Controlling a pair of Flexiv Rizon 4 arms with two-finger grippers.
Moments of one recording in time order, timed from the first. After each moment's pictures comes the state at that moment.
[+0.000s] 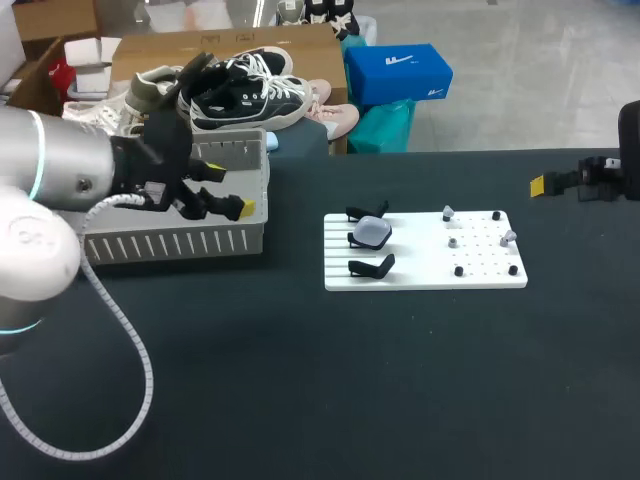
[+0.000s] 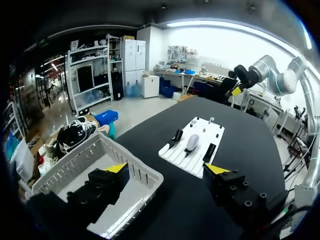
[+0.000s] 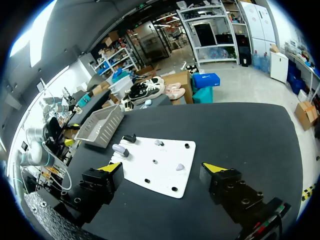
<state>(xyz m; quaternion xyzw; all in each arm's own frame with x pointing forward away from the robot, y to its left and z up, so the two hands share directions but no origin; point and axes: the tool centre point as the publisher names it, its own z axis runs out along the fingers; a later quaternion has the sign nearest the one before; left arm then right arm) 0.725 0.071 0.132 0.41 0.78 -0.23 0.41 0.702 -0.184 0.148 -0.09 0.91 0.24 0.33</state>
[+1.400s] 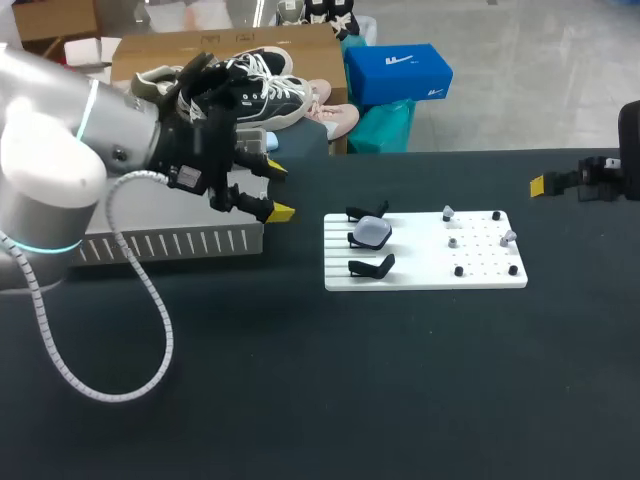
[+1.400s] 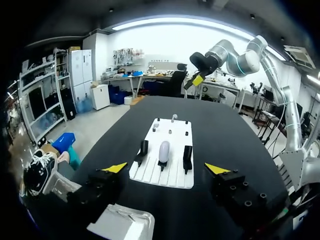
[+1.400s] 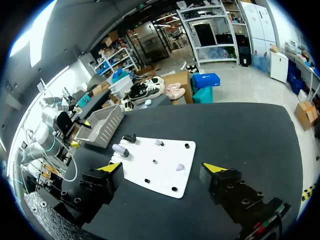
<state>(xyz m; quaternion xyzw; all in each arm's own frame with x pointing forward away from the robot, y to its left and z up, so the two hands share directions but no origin) 0.739 0.011 0.113 0.57 0.67 -0.33 0.35 0.702 -0.184 0.148 -0.09 0.91 0.24 0.33</state>
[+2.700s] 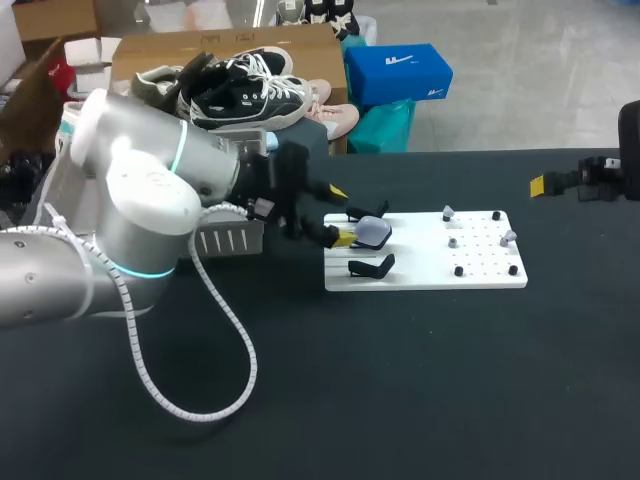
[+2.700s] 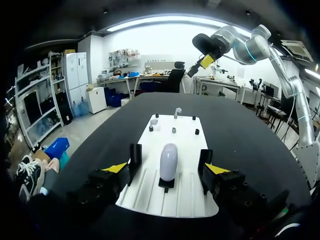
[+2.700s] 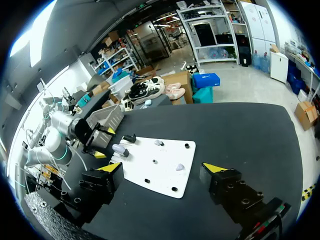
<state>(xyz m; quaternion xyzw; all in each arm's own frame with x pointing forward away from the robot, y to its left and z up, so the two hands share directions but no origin) 0.758 -0.072 0.043 0.58 0.65 -0.33 0.36 0.702 -0.184 0.148 -0.09 0.91 0.24 0.33</state>
